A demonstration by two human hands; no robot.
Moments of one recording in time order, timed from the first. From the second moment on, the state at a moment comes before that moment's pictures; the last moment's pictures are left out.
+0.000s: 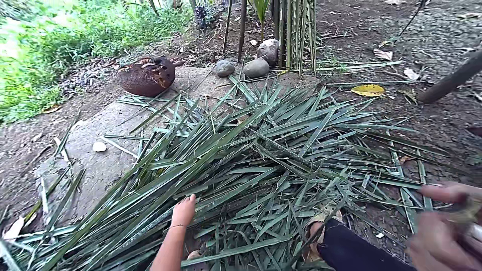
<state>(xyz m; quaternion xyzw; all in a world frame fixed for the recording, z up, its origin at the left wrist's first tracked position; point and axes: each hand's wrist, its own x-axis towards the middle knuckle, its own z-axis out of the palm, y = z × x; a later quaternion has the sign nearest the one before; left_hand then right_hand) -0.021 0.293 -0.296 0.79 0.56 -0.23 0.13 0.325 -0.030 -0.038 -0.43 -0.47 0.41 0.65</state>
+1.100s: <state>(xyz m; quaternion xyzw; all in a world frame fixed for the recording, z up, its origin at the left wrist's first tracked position) -0.064 0.134 -0.056 0.60 0.51 0.46 0.41 0.266 -0.026 -0.042 -0.28 -0.59 0.52 0.55</state>
